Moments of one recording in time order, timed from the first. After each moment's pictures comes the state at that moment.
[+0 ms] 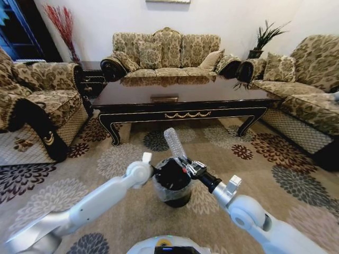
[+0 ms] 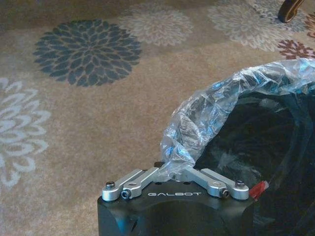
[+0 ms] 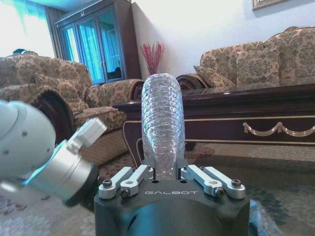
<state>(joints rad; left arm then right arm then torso) 0.50 -1.01 0.42 -1.90 -1.58 0.74 -0.96 -1.41 0.71 0.25 2.26 0.75 -0.02 0.01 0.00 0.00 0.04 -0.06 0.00</state>
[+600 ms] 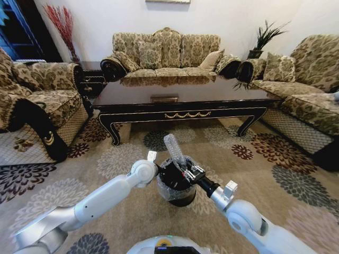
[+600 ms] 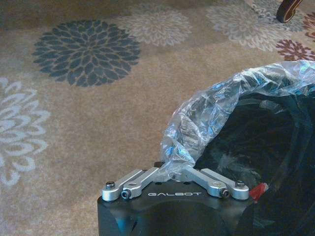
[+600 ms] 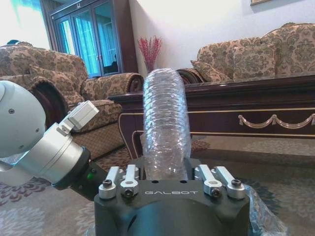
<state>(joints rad) 0.50 -1.01 0.41 -1.91 -1.58 0.74 -0.97 -1.43 0.74 0.26 2.23 0.71 -0.01 -0.01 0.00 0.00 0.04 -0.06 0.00</state>
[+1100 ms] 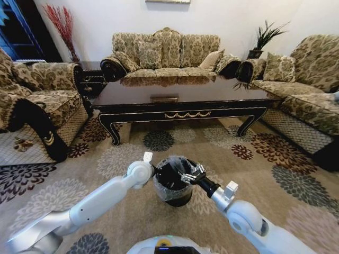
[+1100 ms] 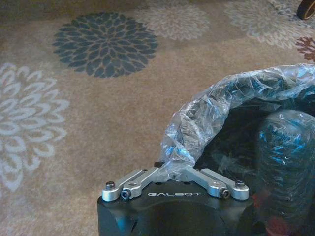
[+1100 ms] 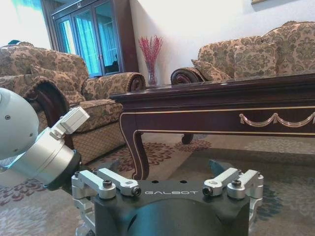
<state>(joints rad) 0.57 -0.96 0.35 -1.93 -1.57 0.74 -0.97 -1.45 0.74 0.26 2.23 0.71 -0.01 -0.01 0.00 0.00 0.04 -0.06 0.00</state>
